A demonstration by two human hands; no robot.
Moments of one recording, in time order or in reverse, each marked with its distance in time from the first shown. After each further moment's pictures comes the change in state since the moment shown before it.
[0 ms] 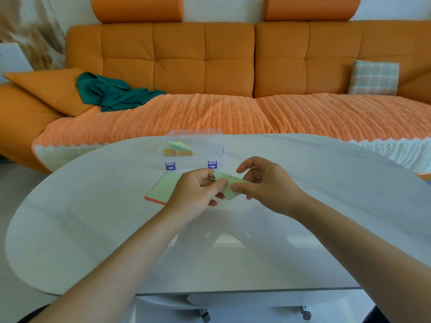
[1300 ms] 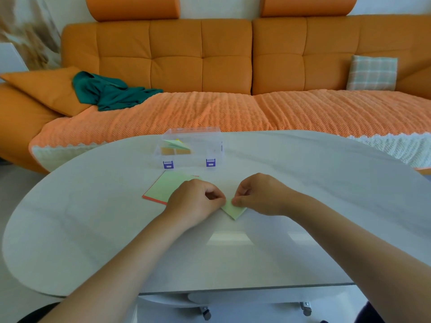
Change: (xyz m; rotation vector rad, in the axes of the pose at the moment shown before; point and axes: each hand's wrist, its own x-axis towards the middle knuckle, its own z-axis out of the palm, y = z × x) left_hand 0.009 -0.021 0.001 0.637 -0.035 0.021; right_hand 0.012 0.016 0.006 -0.473 -0.224 0.141
